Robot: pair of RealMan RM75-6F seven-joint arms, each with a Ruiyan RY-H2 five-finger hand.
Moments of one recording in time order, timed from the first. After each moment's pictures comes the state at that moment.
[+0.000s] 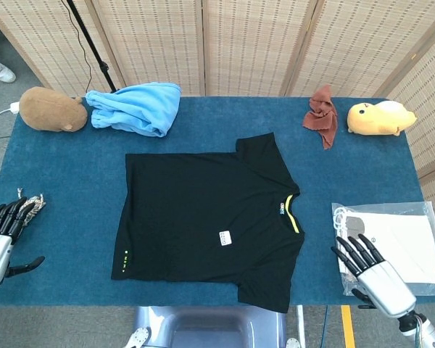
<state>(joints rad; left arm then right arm) -0.09 -1.07 0.01 -1.61 1.60 1.51 -0.09 0.13 -1.22 -0.12 -1.23 -1.96 1.58 0.00</state>
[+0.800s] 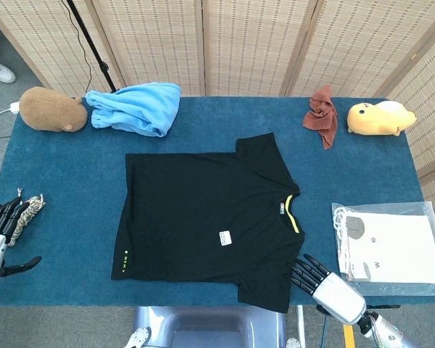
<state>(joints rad) -0.10 -1.06 0.01 -1.61 1.57 1.48 -0.16 0.25 -1.40 -0.21 -1.10 -2.11 1.50 0.02</state>
